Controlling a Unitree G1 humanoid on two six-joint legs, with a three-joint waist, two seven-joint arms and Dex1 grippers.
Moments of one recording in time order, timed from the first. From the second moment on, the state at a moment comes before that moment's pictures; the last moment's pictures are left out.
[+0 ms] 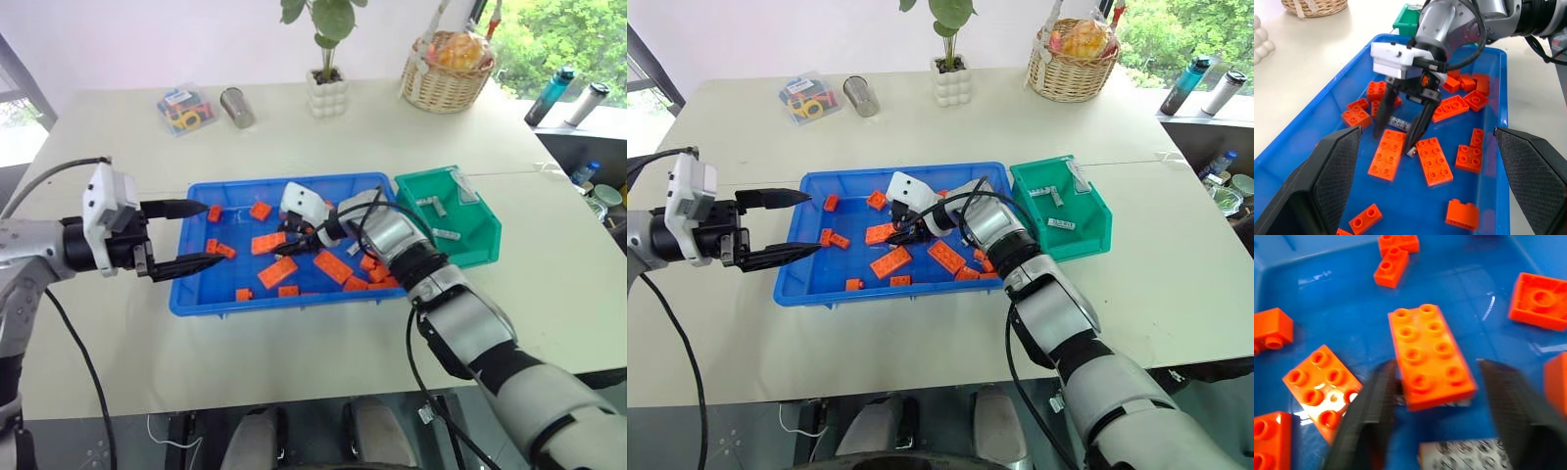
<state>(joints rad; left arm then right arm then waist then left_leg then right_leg) -0.28 0.95 0.29 -0.24 -0.67 0.52 -1.19 -1.07 -0.14 0.41 0.79 0.00 0.30 1.03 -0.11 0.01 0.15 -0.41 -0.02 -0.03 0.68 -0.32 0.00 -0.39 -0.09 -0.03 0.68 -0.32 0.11</state>
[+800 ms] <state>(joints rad) -0.28 0.93 0.29 -0.24 -0.67 0.52 -1.15 -1.11 0.01 0.37 0.79 -0.03 0.32 0.97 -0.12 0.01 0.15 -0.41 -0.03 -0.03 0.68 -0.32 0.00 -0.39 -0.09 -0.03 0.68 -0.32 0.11</state>
